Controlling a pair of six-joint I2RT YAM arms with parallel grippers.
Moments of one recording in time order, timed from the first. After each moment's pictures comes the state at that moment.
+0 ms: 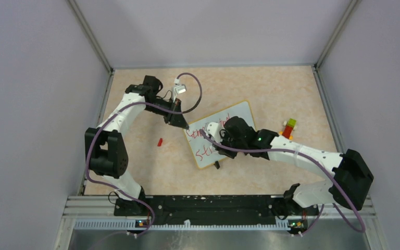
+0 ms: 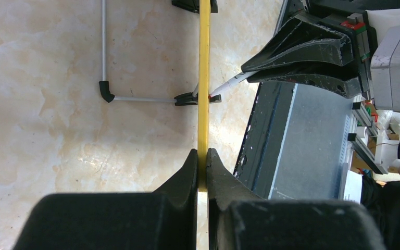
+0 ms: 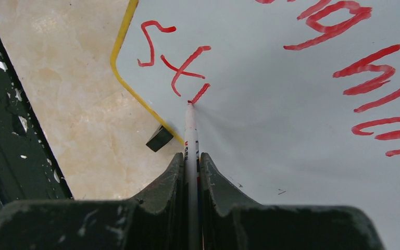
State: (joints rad) left arm -0.20 1.68 1.39 -1.01 1.06 0.45; right arm 0.92 1.31 0.91 -0.42 -0.14 -0.29
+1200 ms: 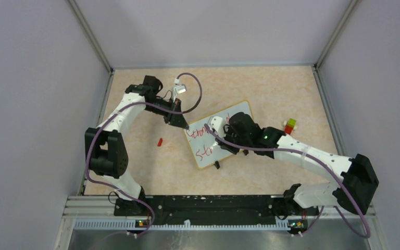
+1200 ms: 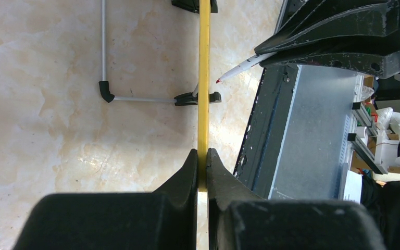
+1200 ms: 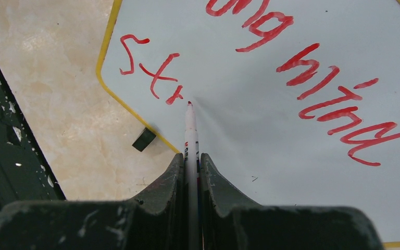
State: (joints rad) left arm -0.20 1.68 1.39 -1.01 1.06 0.45; right arm 0.89 1.25 0.94 -0.45 -0.12 -0.29
